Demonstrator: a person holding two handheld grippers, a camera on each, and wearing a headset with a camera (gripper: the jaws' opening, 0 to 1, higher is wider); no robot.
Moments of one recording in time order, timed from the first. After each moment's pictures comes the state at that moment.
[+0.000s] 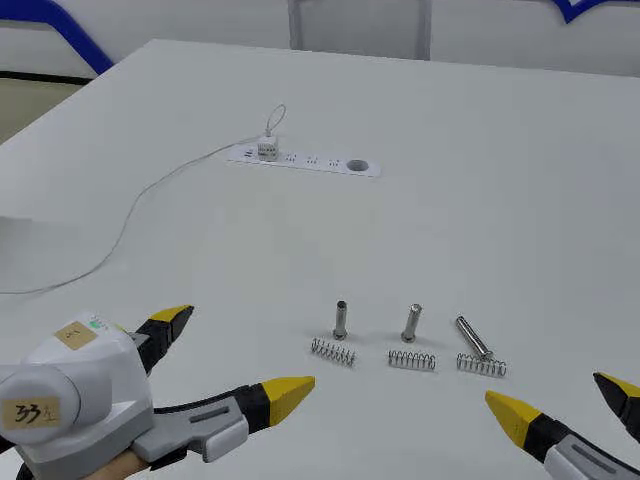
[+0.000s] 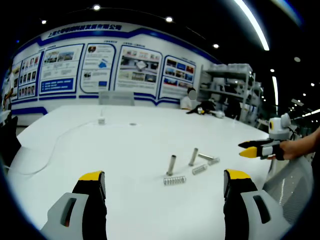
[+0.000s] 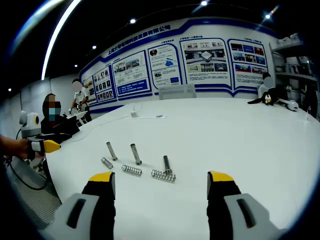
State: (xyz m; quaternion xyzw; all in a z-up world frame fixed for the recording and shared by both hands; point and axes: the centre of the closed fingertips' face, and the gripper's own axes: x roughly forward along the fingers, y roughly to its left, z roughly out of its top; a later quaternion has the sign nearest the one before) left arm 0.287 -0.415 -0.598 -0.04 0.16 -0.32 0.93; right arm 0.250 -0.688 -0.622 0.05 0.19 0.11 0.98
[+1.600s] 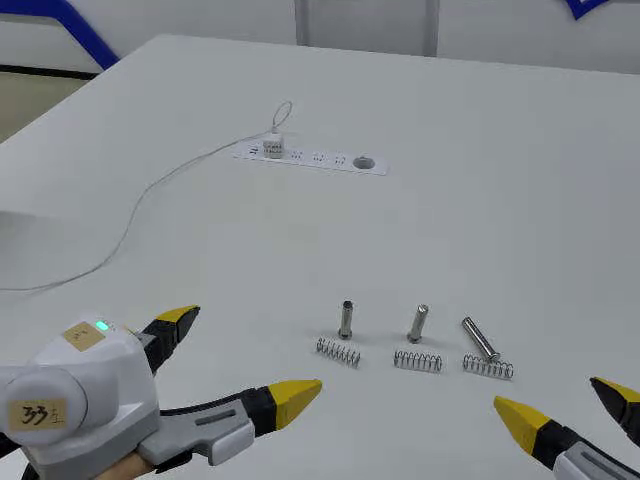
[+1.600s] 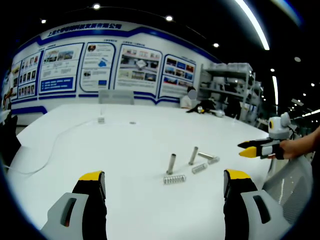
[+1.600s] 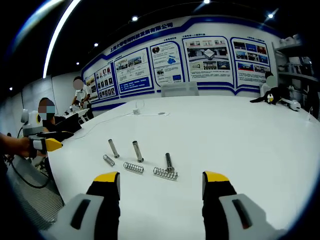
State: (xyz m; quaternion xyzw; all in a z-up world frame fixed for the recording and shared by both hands) left arm 0.286 -0.415 -0.601 -0.04 0.16 -0.32 0.93; right arm 0.248 -0.686 -0.625 0.04 0.20 0.12 0.97
